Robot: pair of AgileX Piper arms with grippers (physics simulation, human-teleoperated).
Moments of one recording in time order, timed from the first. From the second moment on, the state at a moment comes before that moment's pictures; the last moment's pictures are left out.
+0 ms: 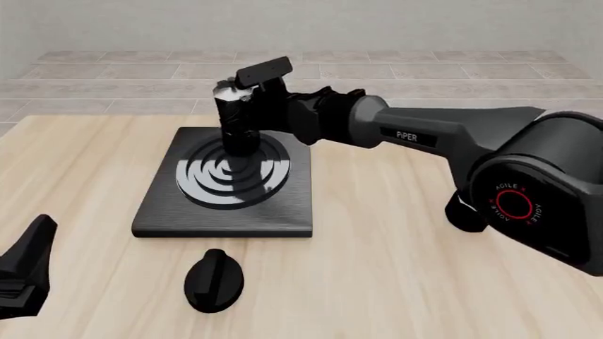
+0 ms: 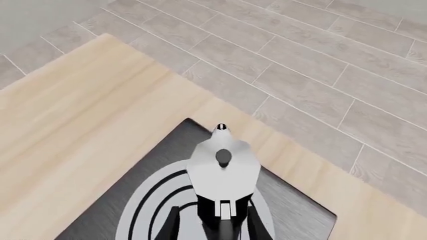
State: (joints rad) left arm -0.01 0.02 0.00 -0.01 -0.01; right arm 0.69 2.19 -1.74 0.04 0.02
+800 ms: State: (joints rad) left arm -0.01 0.01 0.00 -0.01 0.00; right arm 0.71 2.06 -1.61 0.05 0.00
